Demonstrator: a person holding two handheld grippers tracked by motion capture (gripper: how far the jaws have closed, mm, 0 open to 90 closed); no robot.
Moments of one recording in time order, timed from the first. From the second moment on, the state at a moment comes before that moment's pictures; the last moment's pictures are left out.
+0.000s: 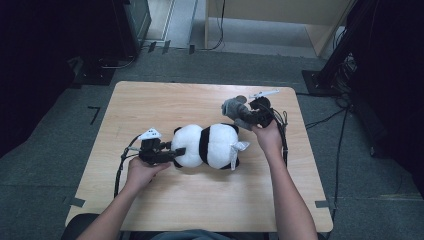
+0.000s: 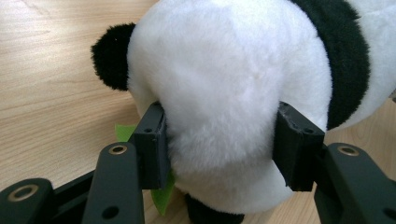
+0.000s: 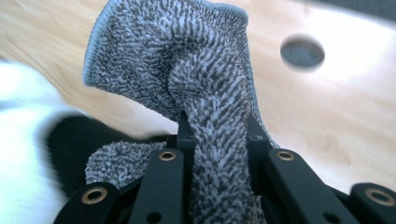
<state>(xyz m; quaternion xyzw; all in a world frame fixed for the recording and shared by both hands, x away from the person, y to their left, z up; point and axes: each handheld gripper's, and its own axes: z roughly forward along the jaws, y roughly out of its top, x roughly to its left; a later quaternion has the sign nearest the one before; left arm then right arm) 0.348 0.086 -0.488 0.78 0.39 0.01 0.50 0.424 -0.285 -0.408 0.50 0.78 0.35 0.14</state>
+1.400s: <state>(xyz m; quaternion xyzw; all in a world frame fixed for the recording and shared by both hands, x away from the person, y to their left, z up) 0.349 0.083 -0.484 0.78 0.39 0.02 0.48 0.405 -0.160 -0.398 0.36 0.87 0.32 0.12</state>
